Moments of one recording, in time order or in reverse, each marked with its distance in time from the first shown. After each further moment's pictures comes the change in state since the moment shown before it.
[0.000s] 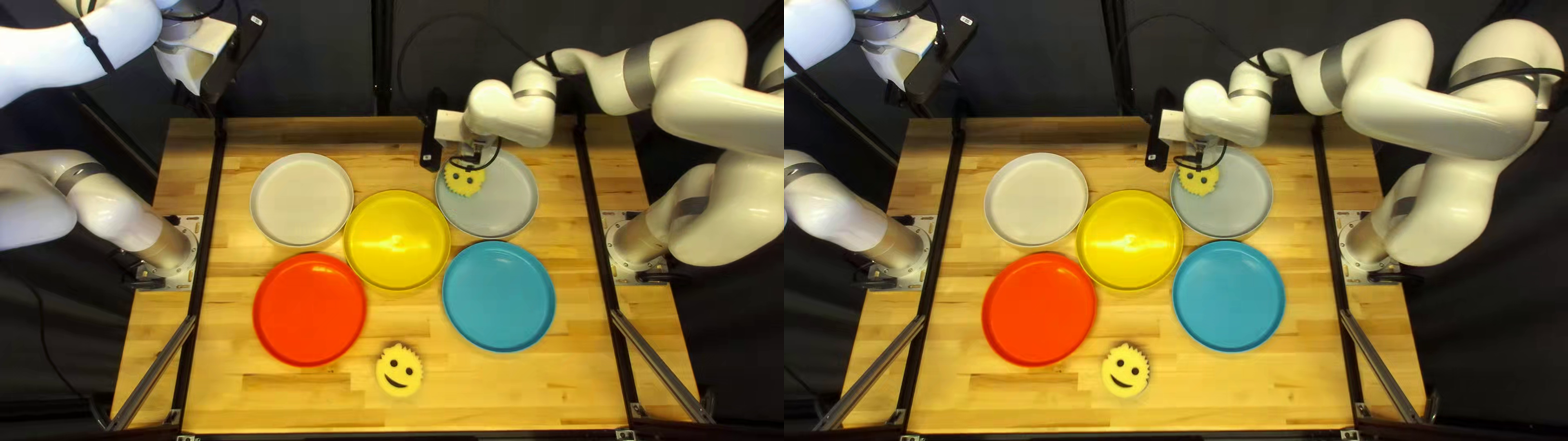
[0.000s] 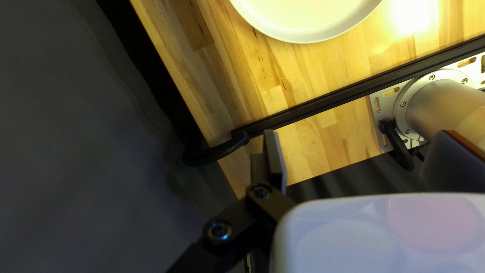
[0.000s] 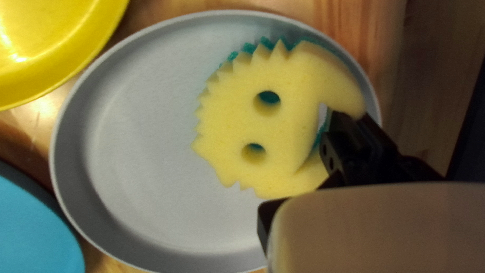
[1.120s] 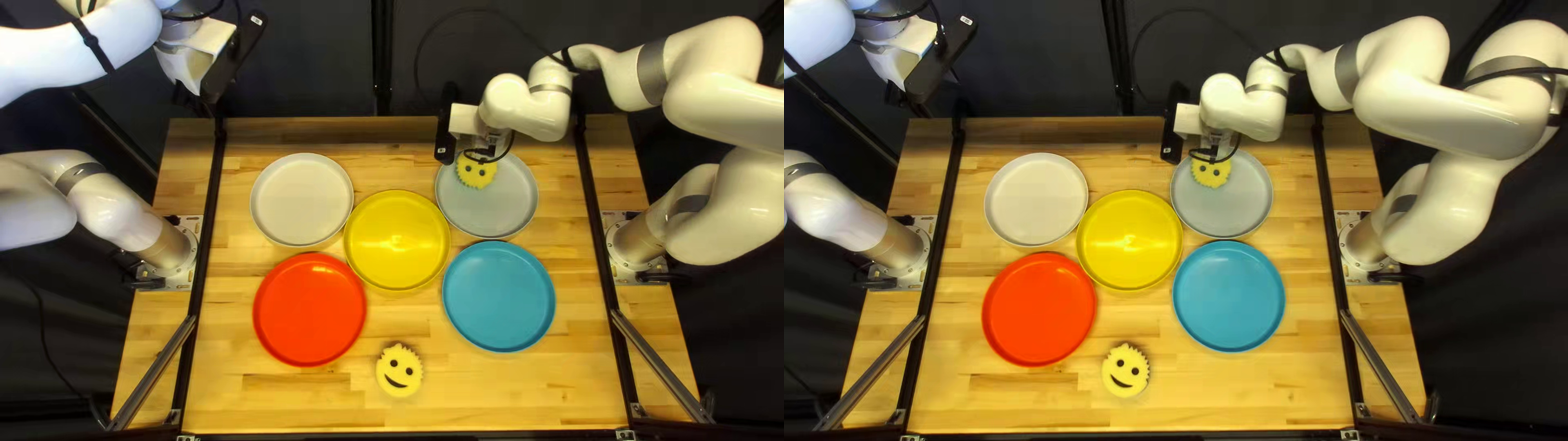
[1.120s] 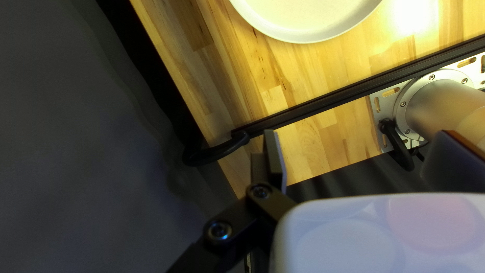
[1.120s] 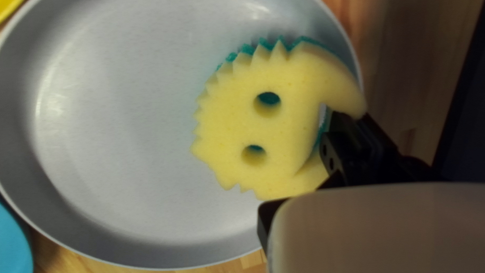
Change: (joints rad) left arm 0.000 0.000 0.000 0.000 0.000 0.000; right arm -0.156 -0.033 0.044 -0.013 -0.039 -0.121
